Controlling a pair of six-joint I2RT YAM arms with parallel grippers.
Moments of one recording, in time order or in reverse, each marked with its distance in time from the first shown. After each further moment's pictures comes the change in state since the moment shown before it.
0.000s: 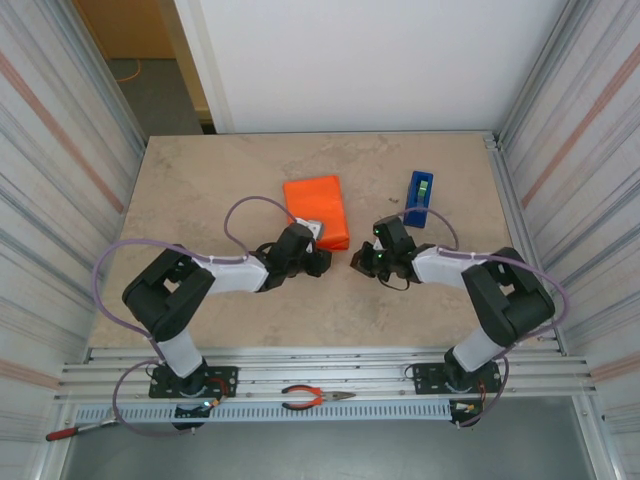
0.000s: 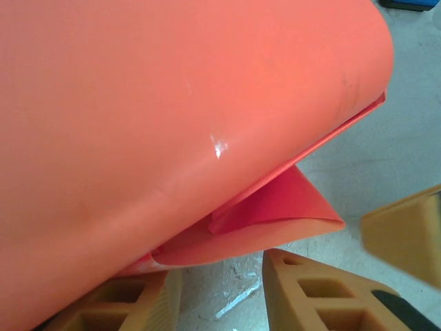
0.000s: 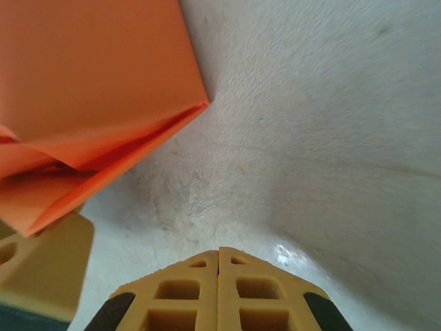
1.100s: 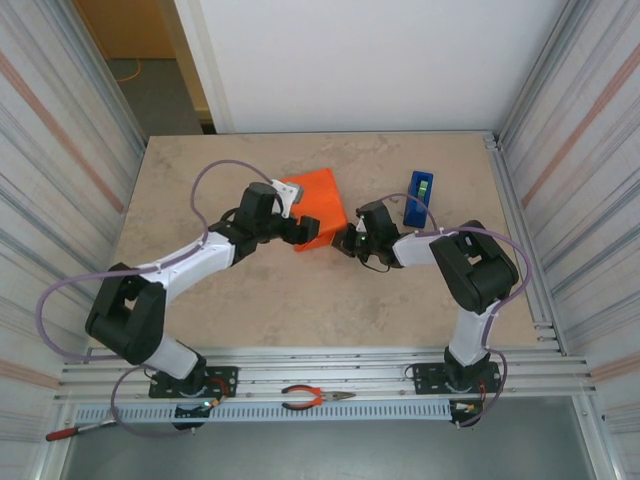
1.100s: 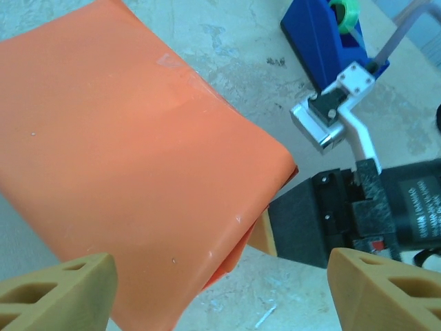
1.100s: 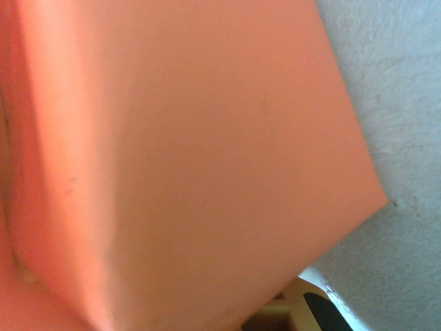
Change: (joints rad) left arm 0.222 -0.201 0.158 -0.266 0.224 0.267; right arm -0.013 0.244 0.176 0.248 -0.066 0.051
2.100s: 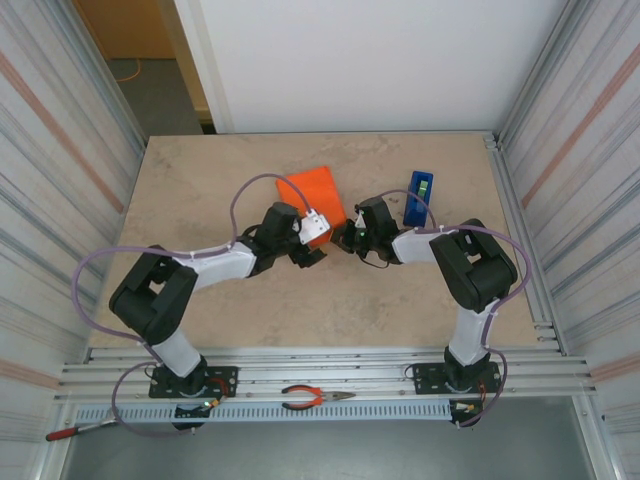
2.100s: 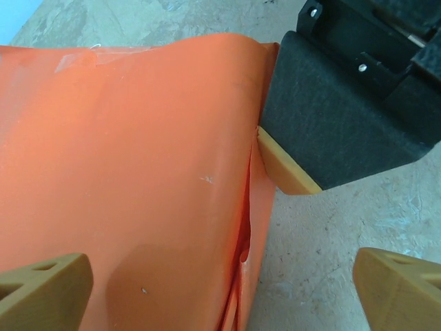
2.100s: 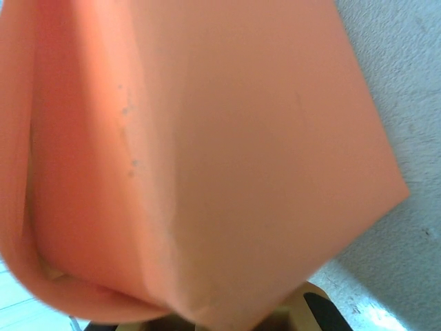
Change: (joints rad) left arm -0.105 0.146 -0.089 0.208 -0.187 0.652; right arm -0.006 0.011 0.035 -0.016 -0.014 0.000
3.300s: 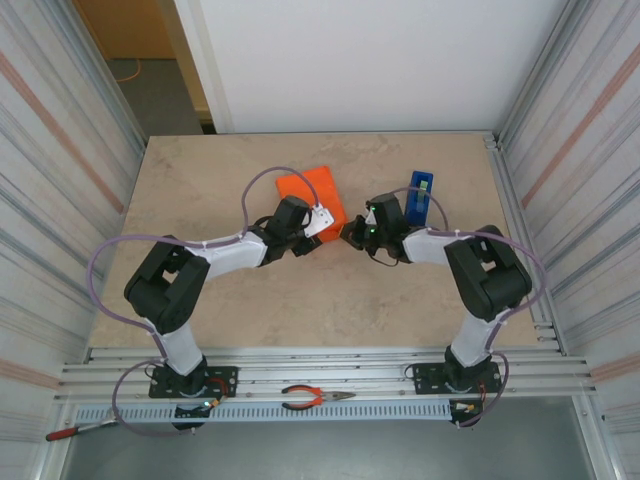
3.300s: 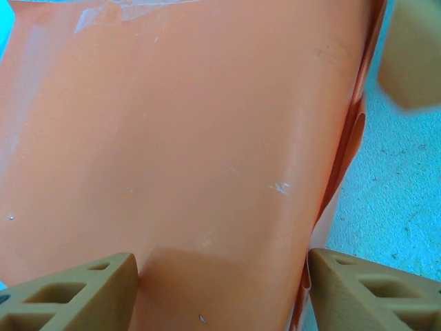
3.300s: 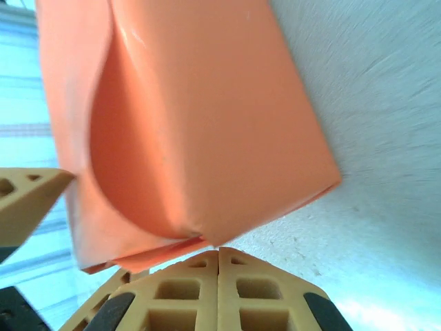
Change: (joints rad) left arm -0.012 0.094 0.139 -0.142 -0.165 0.012; right arm -0.070 -0.123 -0.046 -0.072 0.000 -0.002
